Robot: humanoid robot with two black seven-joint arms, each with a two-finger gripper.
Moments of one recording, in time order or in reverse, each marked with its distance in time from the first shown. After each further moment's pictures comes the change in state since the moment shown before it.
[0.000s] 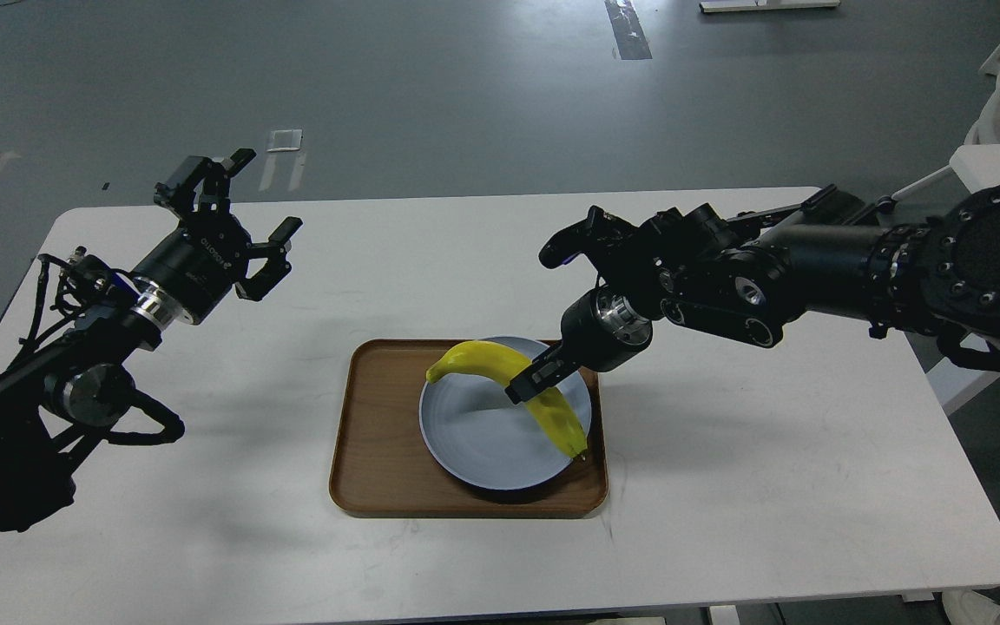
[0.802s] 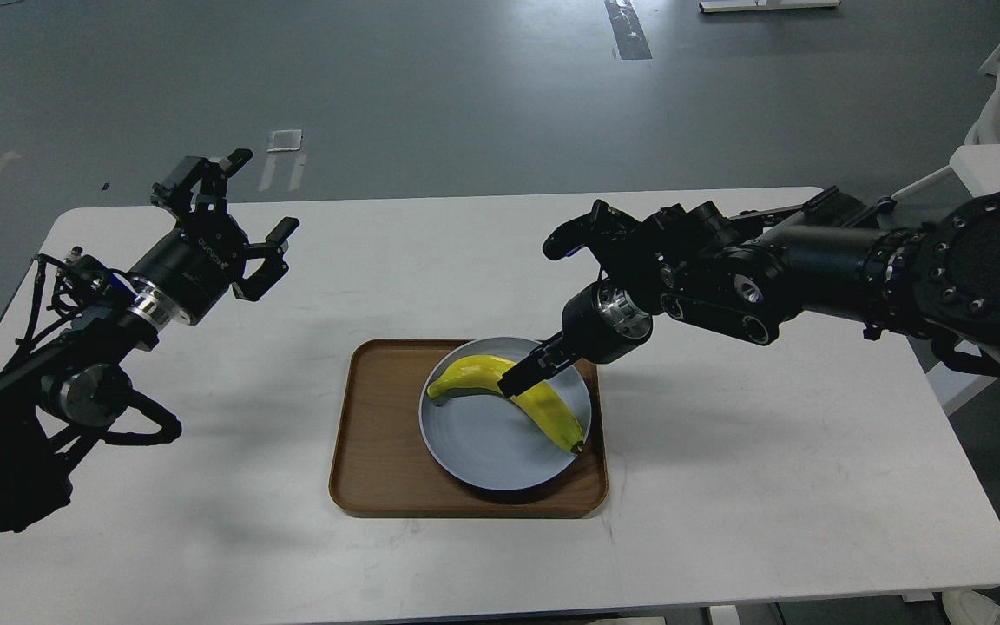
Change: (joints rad) left arm 0.001 0.005 0.000 0.000 0.000 0.000 0.000; right arm -0.013 -0.022 0.030 -0.057 0.051 0.000 0.000
